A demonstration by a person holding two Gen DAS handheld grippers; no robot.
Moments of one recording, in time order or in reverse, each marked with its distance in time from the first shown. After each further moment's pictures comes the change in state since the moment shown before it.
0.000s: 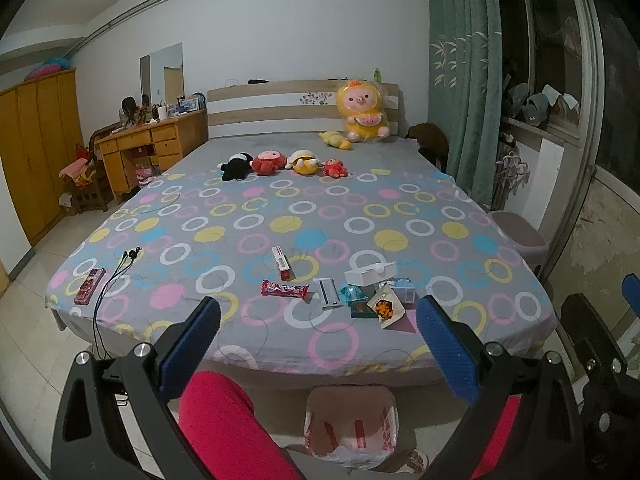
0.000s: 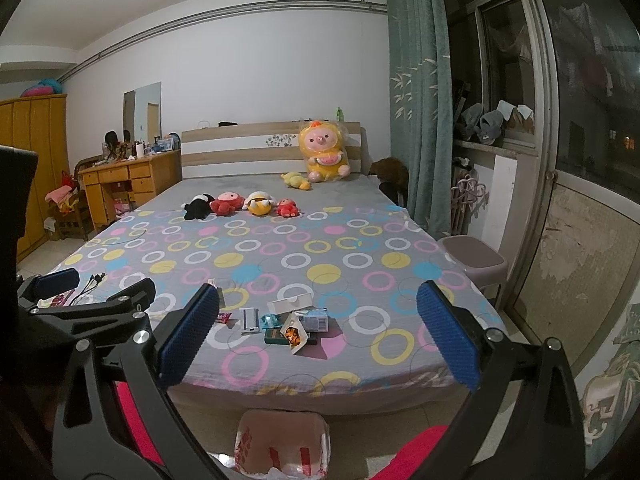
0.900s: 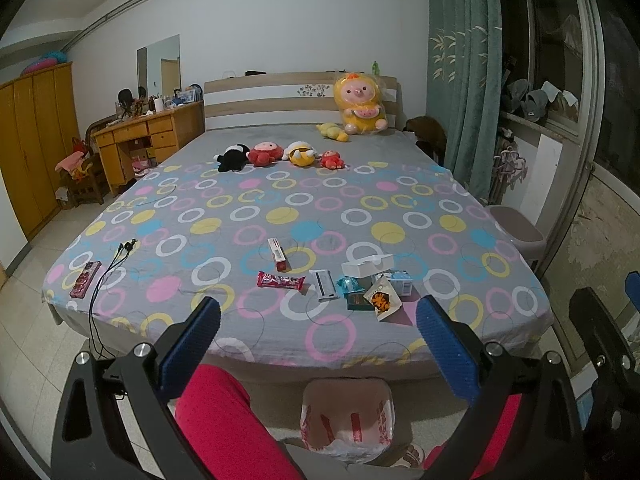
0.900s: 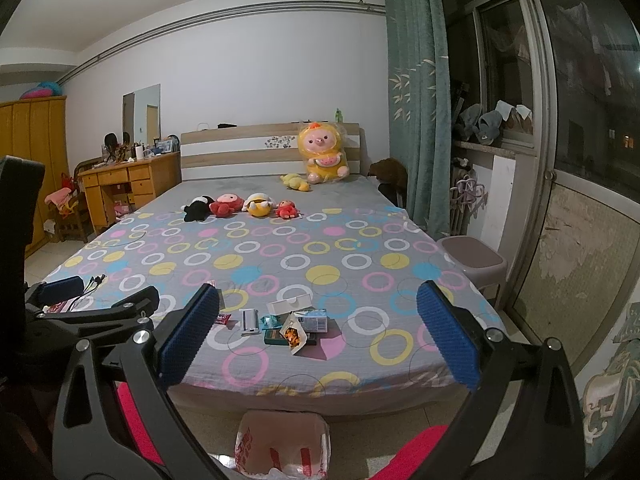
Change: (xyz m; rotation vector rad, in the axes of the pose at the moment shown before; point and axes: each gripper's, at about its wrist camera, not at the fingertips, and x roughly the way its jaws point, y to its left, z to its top) left arm 0.005 -0.004 -0.004 0.001 0.021 -0.007; right arm -0.002 -0.002 0.003 0.003 -0.003 0.002
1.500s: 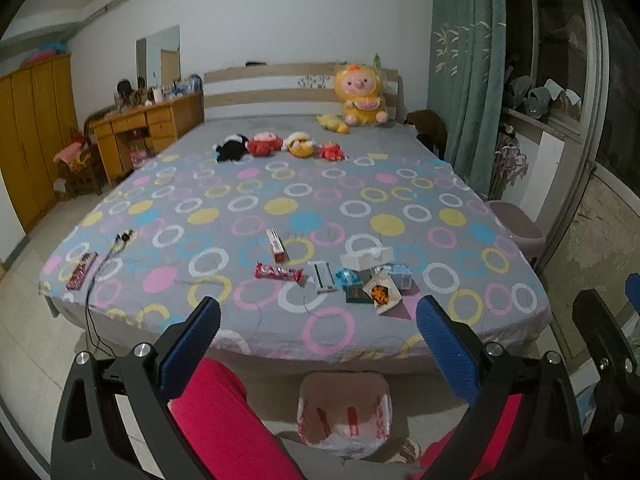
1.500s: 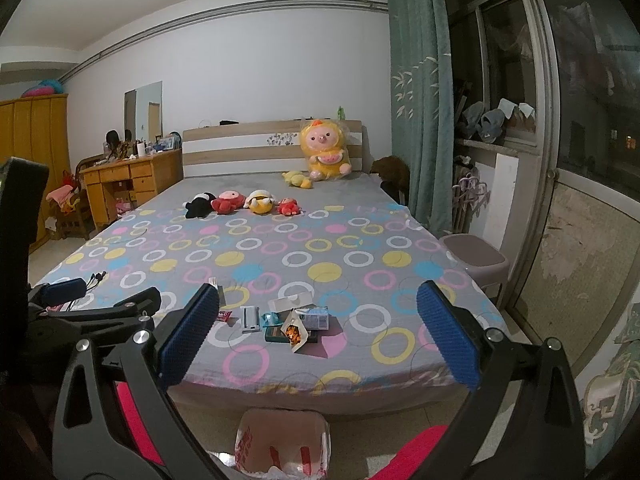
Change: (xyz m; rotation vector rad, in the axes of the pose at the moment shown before) left arm 0.007 -0.002 -0.008 -0.018 0.042 -0.014; right arm 0.000 0.003 0.000 -0.002 0.009 0.011
